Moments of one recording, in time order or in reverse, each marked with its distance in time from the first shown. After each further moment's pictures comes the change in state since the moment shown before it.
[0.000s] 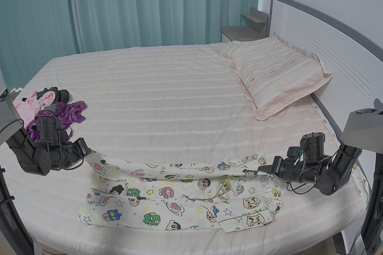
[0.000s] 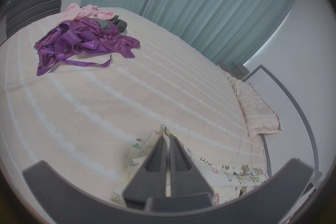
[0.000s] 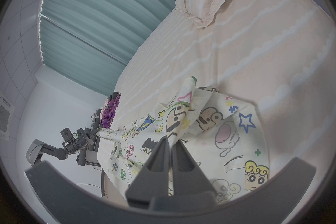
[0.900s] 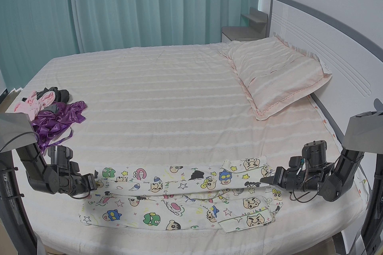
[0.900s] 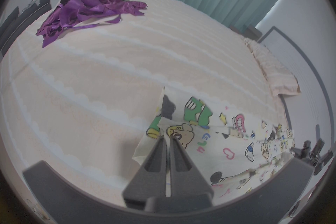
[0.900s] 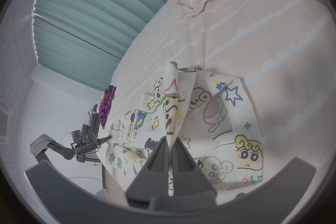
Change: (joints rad) left arm -0.001 0.159 0.144 -0.005 0.027 0.221; right arm 0.000 -0.007 0.095 -0.001 0.014 -0.016
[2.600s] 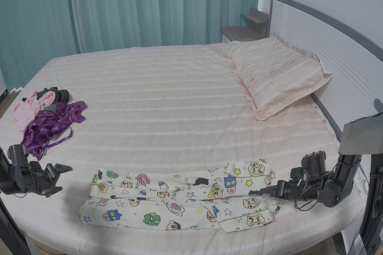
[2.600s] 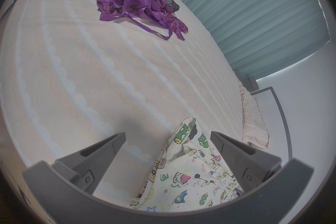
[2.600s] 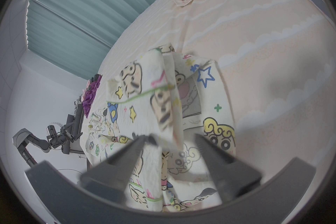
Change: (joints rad) left arm 0.377 -0.204 0.123 0.013 -0.342 -0.236; right arm -0.021 0.061 0.065 0.001 -0.054 -0.141
